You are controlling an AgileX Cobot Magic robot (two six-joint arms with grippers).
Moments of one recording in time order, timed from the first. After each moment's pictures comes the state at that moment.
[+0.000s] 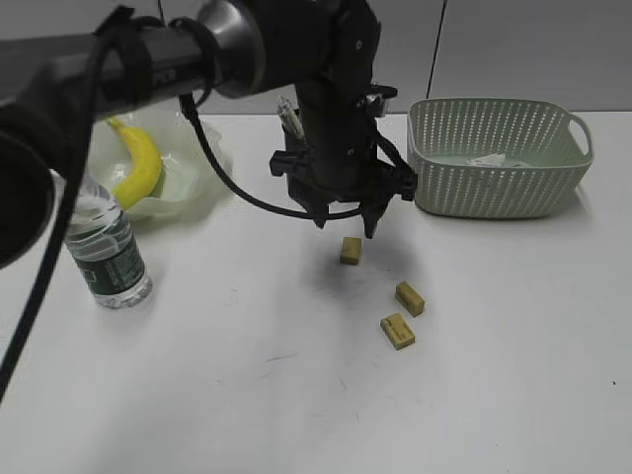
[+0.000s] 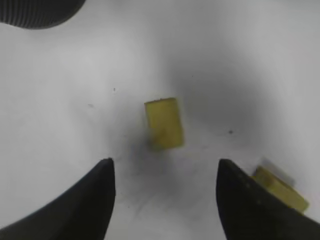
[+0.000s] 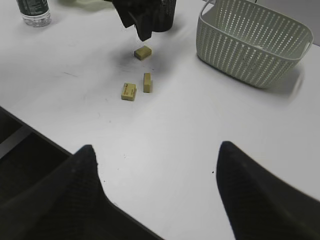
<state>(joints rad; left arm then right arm) -0.76 2.39 -2.14 0.01 1.20 -0.41 0.55 -0.01 -0.51 0.01 1.03 -0.11</state>
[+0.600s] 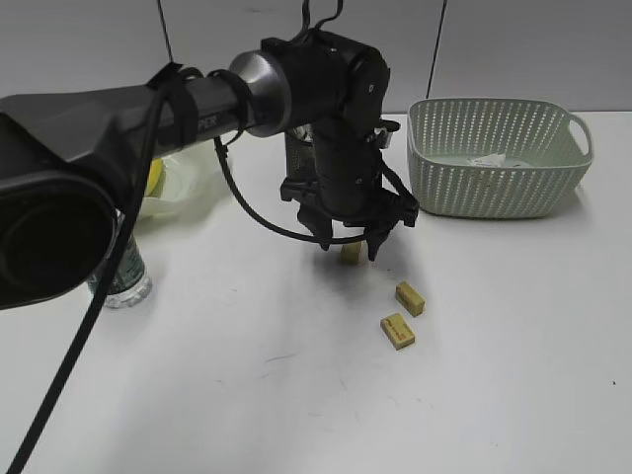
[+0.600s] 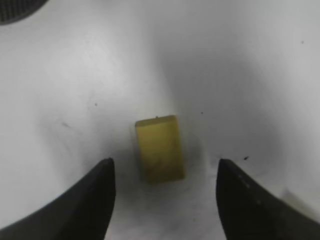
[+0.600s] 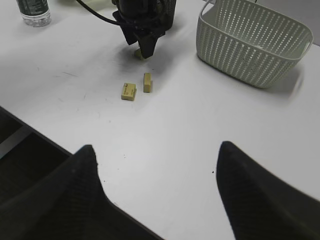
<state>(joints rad) -0.76 2.53 -2.25 0.01 1.21 -0.41 0.55 -0.01 -0.51 0.01 1.03 -0.11</state>
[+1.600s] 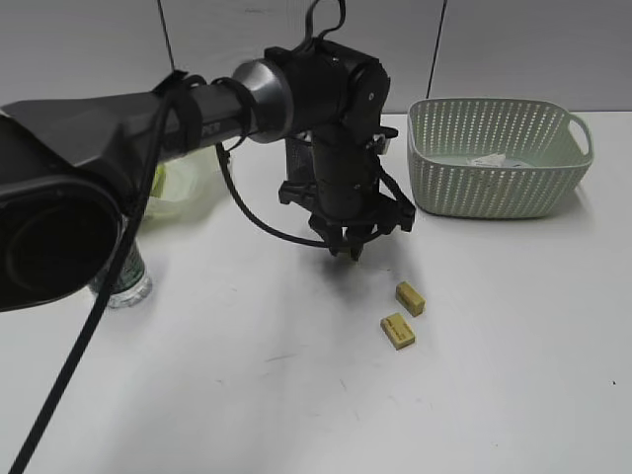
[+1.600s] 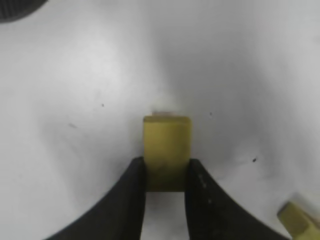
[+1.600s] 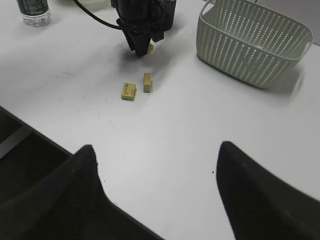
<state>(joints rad) -0.76 2.54 -2.25 0.02 1.22 -0.42 0.55 -0.01 -0.51 0.01 1.03 -0.11</state>
